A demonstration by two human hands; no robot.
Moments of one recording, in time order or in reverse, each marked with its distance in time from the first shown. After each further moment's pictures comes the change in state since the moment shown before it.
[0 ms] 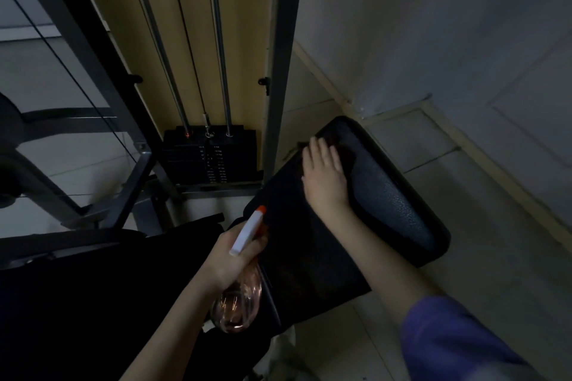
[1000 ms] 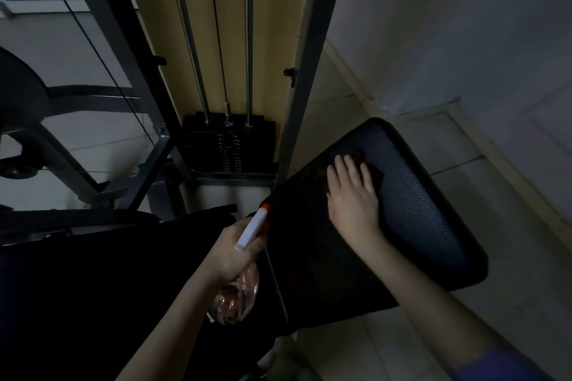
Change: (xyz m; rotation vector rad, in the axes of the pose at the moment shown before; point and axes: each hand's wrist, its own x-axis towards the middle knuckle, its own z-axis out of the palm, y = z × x) left_hand 0.013 -0.015 -0.023 0.095 0.055 0.003; right_hand -0.023 -0.004 0.019 0.032 0.117 -0.012
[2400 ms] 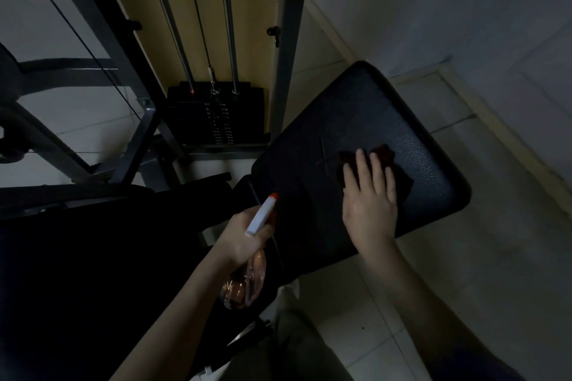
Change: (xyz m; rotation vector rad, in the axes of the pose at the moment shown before) left_hand -0.036 -0.018 0.038 0.094 -0.079 -0.056; right_hand -0.106 0.010 -0.012 0.086 0.080 0.153
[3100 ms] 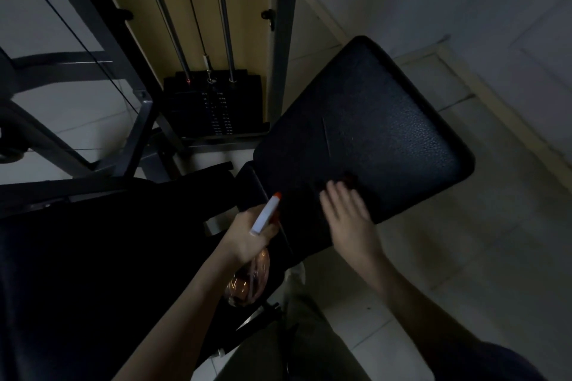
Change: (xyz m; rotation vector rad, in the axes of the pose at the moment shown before) left_hand -0.020 -0.015 0.003 0.103 -0.053 0.012; right_hand -0.071 -0.023 0.036 -0.023 -0.168 -0.248
